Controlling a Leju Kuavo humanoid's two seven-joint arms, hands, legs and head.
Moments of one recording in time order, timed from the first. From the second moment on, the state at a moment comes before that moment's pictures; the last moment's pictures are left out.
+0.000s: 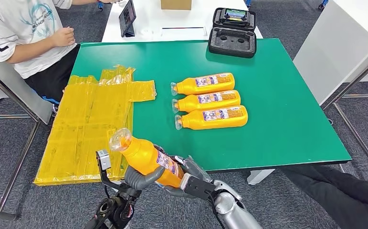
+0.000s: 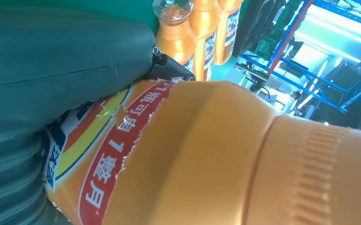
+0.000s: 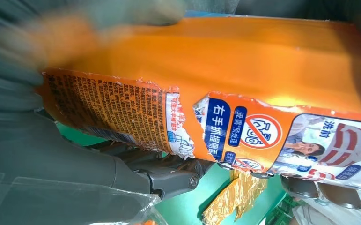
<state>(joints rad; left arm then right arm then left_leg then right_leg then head) -0.16 -0.16 -0.44 -1.06 0.30 -0.17 -0.47 -0.20 0.11 0.35 -0.99 0.46 0.24 -0.67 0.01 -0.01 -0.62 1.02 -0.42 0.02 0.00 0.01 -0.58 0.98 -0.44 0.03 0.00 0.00</state>
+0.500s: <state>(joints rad) -0.16 -0.16 -0.44 -1.08 0.30 -0.05 -0.49 -0.14 0.11 0.34 -1.06 0.40 0.20 -0.62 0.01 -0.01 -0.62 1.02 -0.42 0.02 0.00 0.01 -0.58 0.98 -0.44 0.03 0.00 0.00</state>
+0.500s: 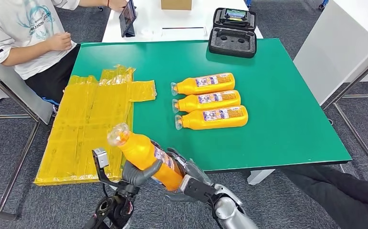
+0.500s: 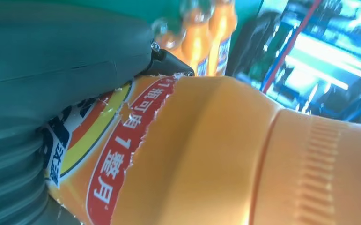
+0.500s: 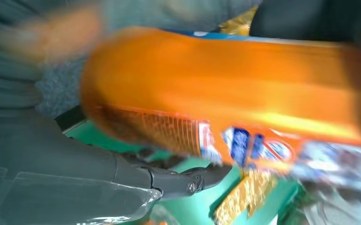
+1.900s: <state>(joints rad) -0.55 0.15 -0.29 -0.99 -0.81 0.48 -0.43 -0.24 0.11 0.39 -1.09 0.23 0.24 -0.69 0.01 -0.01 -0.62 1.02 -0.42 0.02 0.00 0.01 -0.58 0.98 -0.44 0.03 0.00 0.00</state>
